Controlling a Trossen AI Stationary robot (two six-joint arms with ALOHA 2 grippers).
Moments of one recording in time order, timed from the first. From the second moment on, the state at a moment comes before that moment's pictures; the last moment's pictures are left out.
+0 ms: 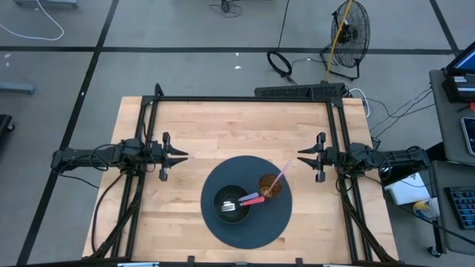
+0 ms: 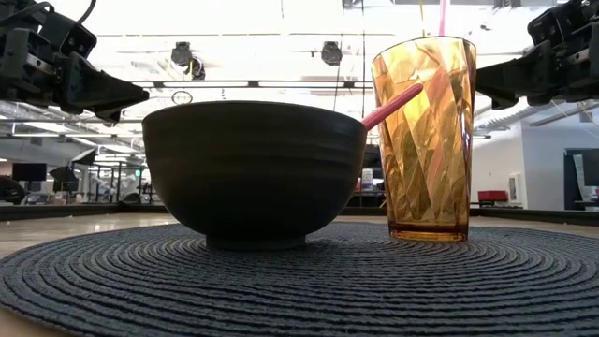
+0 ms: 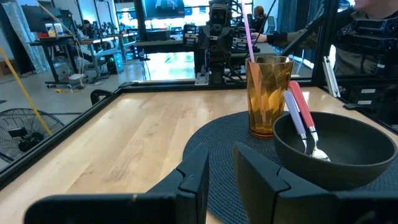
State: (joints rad) left arm 0.03 0.09 0.02 0.02 0.02 0.05; right arm 0.08 0.04 0.01 0.08 0.16 -0.12
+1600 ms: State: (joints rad) left arm 0.03 0.09 0.02 0.02 0.02 0.05; right arm 0.08 0.04 0.01 0.08 0.16 -0.12
